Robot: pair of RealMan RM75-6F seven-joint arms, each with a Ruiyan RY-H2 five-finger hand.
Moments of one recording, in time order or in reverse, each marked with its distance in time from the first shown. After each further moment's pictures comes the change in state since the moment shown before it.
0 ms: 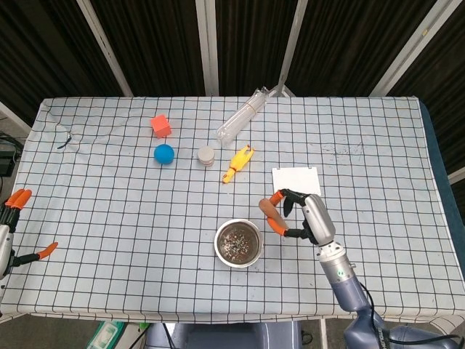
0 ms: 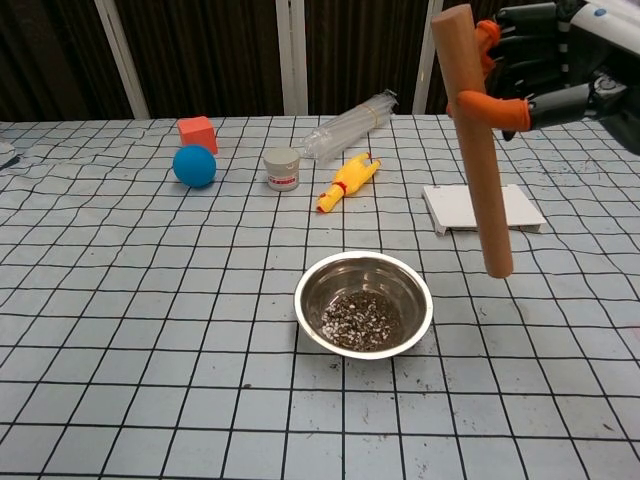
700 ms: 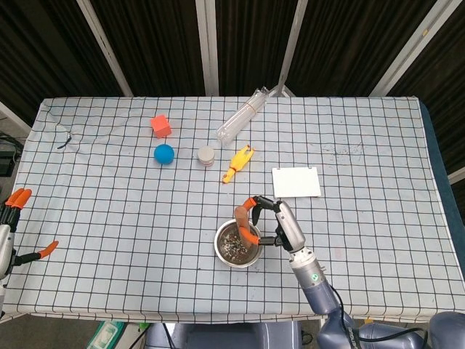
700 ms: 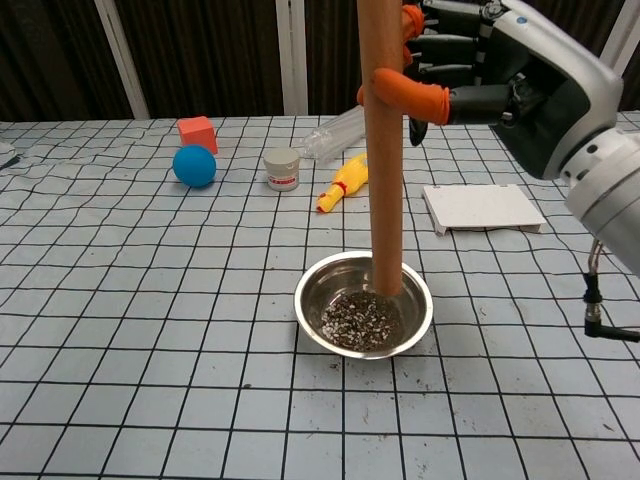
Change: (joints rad) left arm 0.000 -0.019 -0.007 0.005 -0.006 0.005 0.021; right arm 0.060 -0.178 -0.002 0.053 -0.010 0.030 0.161
